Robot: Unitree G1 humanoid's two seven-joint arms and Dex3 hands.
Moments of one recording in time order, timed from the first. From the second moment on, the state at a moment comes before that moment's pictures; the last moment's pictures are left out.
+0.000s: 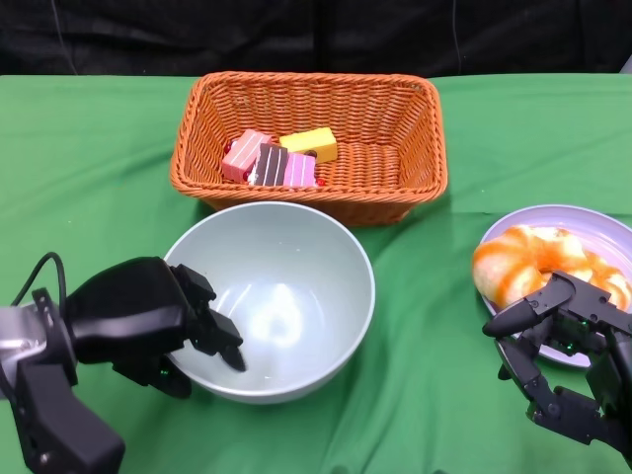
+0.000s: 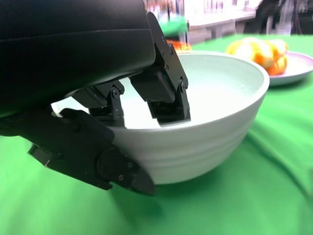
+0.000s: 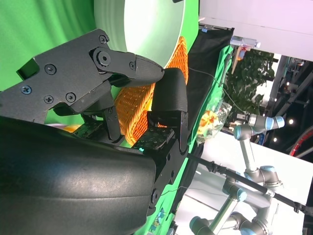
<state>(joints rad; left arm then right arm) -0.85 0.54 -0.80 1.20 1.12 -1.21 0.76 0.25 -0.06 0.01 -0.26 -0.04 -0.32 0.12</state>
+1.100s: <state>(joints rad) -0.38 0.25 0.11 0.54 -0.41 -0.41 -0.92 0.24 -0.06 0.01 -0.26 -0.03 -0.32 0.13</state>
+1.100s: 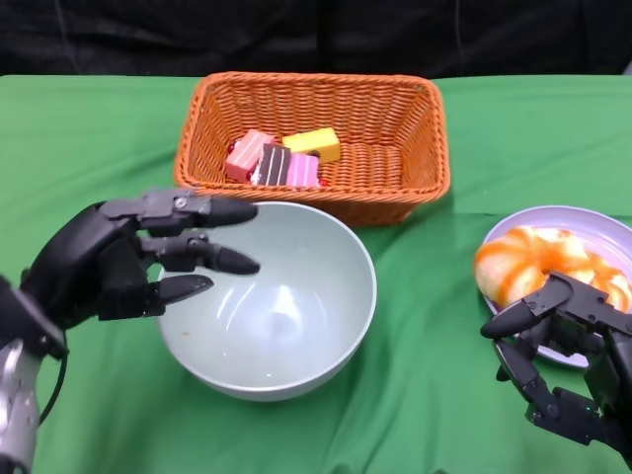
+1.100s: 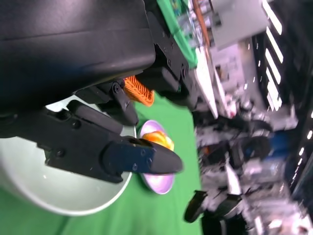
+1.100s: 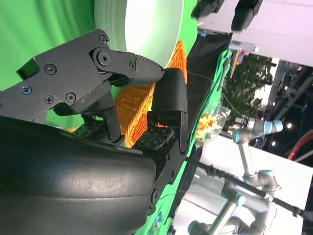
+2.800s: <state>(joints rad) -0.42 0.26 0.09 0.65 -0.25 -0.57 -0.86 0.29 -0.10 0.04 -0.42 -0.04 -0.17 0.16</state>
